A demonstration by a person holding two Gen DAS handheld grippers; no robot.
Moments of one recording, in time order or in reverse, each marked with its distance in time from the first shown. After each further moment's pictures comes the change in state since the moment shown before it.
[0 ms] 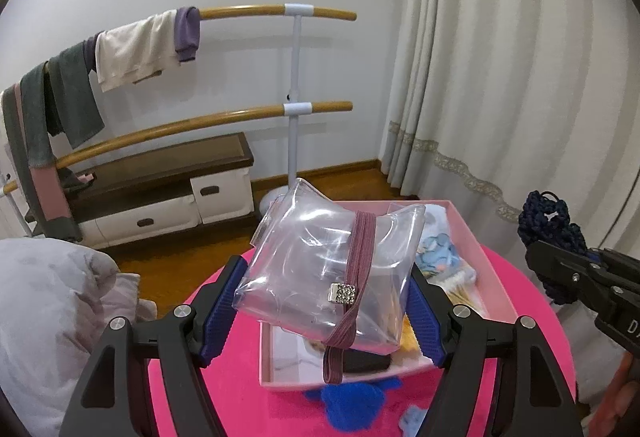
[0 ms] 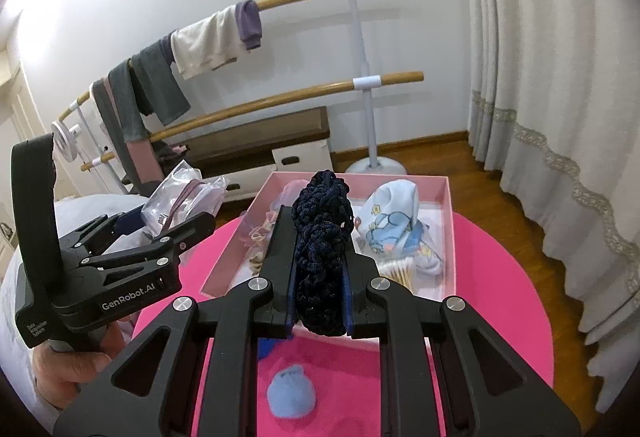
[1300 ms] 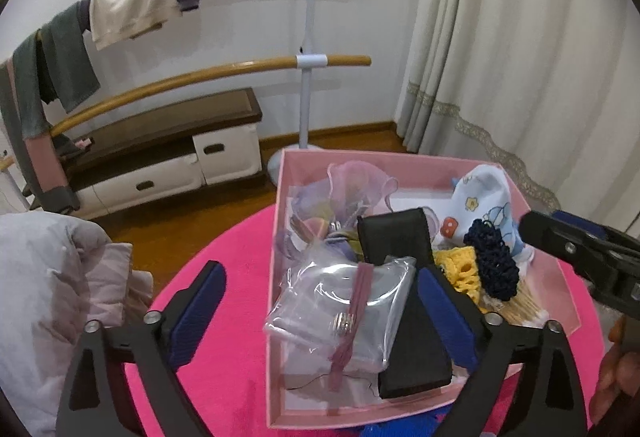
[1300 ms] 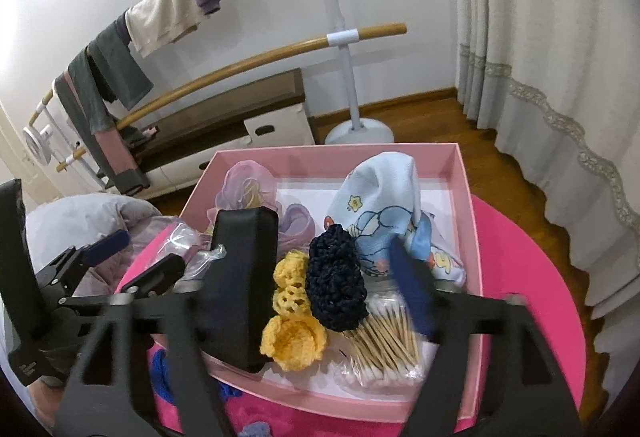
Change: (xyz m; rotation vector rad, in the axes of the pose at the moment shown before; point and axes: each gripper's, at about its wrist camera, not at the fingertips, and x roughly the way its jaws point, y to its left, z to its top) left arm 0.199 0.035 0.038 -0.023 0.128 0.033; right arm 0.103 -0.033 0.009 0.088 0.128 -0.053
